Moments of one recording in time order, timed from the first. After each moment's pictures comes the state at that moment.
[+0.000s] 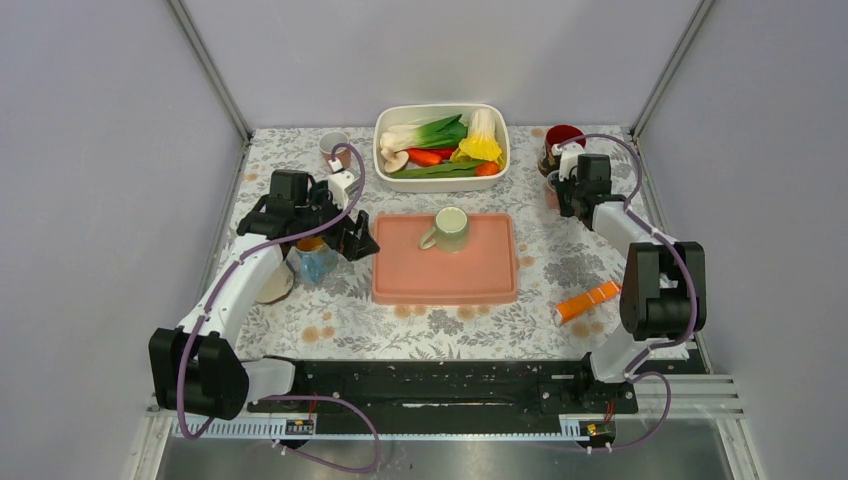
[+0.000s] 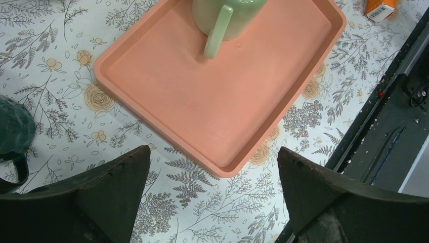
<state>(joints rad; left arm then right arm) -0.16 1.24 1.02 -0.58 0.70 0.28 0.01 1.65 1.04 -0.09 -0.04 -0.27</state>
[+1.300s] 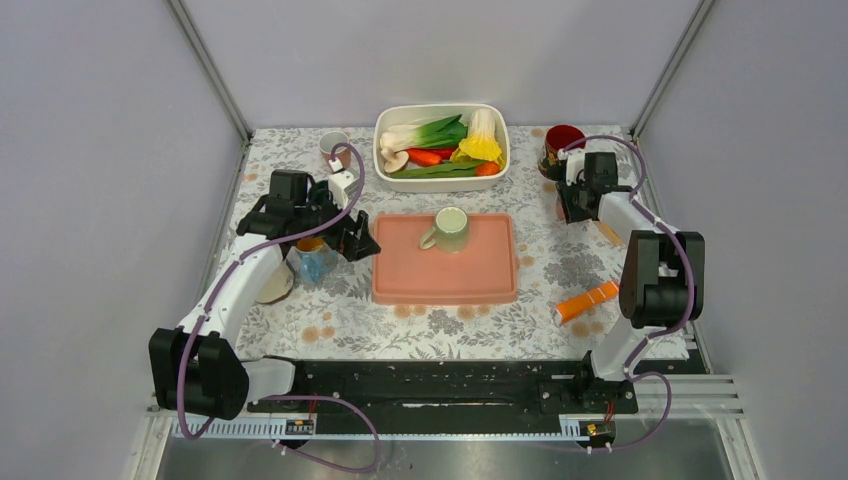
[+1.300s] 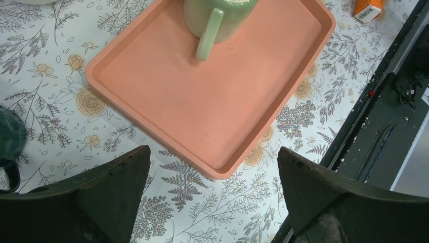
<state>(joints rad) -0.15 1.24 1.02 -0.59 0.73 0.29 -0.04 1.74 1.16 -0.29 -0.03 -0.33</state>
